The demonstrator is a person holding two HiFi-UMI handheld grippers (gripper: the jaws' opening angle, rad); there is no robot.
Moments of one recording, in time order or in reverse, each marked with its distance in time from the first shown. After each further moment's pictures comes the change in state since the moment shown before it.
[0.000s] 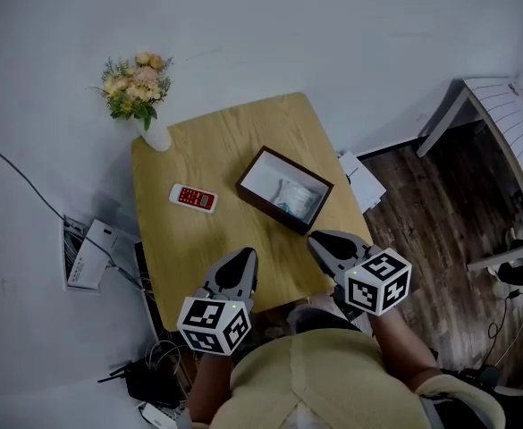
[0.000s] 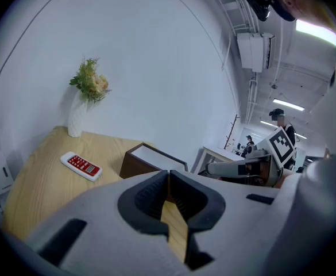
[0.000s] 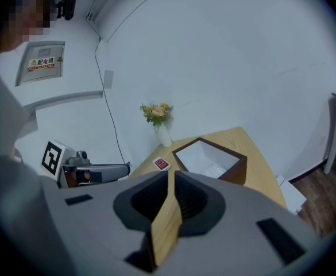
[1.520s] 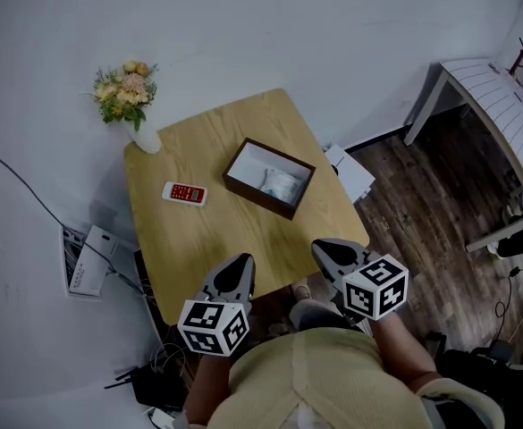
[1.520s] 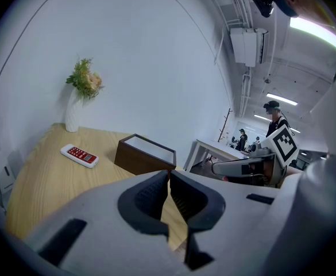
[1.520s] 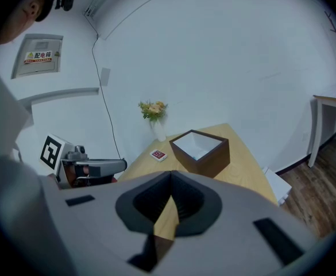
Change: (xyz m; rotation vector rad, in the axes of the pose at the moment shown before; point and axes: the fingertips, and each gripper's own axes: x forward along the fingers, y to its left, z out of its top) left arm -0.028 -0.028 -0.031 0.039 0.058 -0.041; right arm -0.053 0.012 -0.043 0.020 0.005 -0.104
